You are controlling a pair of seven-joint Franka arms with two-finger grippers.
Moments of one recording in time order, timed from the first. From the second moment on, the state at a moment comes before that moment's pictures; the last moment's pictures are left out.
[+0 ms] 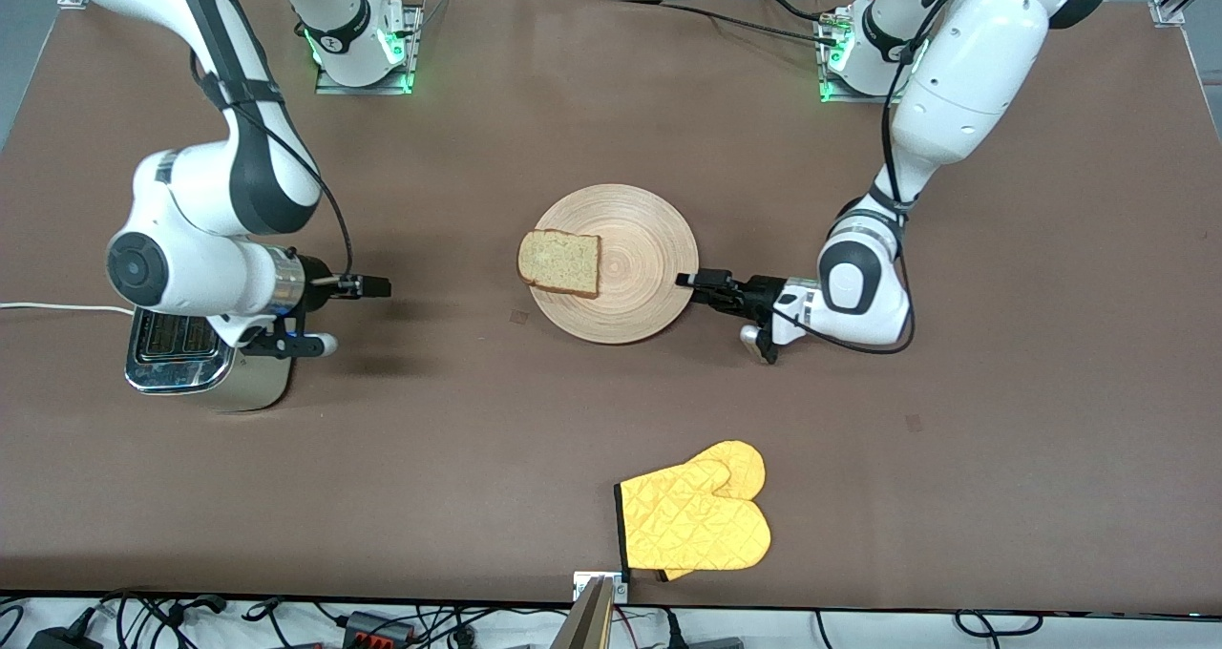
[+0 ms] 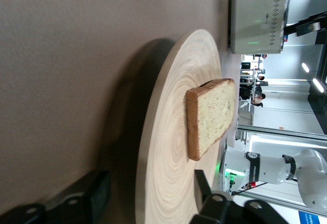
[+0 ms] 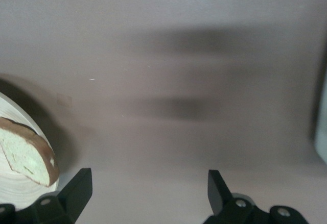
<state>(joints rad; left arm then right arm) -0.18 0.77 -0.11 -1.81 -1.27 1.96 0.92 0.19 0.41 -0.01 -1.75 0.25 1.91 0.10</state>
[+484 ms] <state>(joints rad) -0.02 0.62 -0.10 -1.79 -0.89 1.74 0.83 0.27 0.50 -0.01 -1.75 0.44 1.97 0.10</state>
